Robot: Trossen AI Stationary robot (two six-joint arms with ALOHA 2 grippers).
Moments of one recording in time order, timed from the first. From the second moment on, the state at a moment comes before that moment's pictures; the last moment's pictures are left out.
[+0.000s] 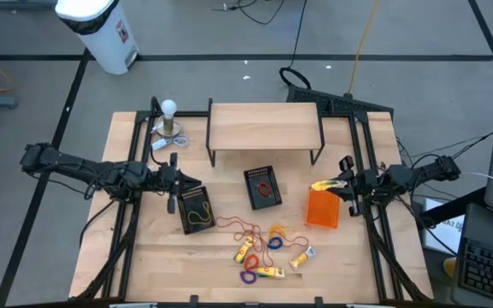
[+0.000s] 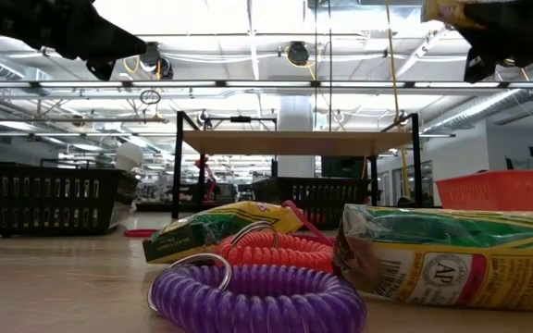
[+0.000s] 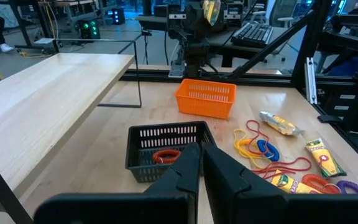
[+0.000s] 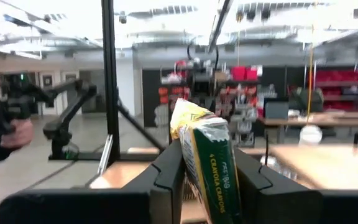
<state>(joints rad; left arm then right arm) -0.19 0.64 0.36 0.11 -0.23 -0.06 0.31 0.00 0.05 0.25 0.21 -0.03</state>
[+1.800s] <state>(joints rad) -0.19 0.64 0.36 0.10 -0.21 -0.04 0.31 1.05 0.86 -1.09 -0.03 0.67</state>
